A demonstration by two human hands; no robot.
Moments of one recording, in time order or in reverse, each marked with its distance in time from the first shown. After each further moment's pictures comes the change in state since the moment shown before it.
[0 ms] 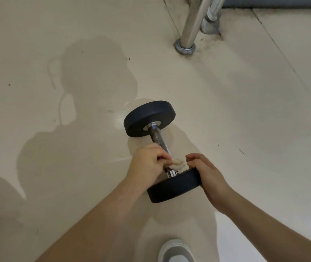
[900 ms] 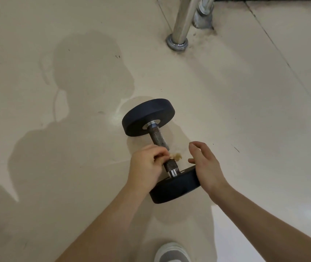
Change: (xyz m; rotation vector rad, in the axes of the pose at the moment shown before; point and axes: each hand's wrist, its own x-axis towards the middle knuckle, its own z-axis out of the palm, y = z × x) left_hand 0.002 0.000 0.019 -0.050 0.059 0.049; right_hand 0.015 -0.011 -0.003 -0.189 0.198 -0.102
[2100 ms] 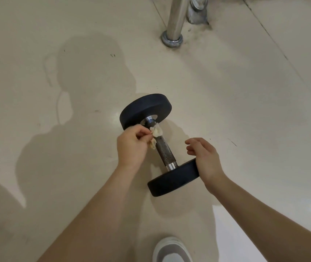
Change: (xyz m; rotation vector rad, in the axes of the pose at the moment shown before) left_hand 0.031 0.004 -0.013 -0.052 0.199 -0.199; right_hand 0.013 0.008 -0.006 0.210 0.086 -0.022
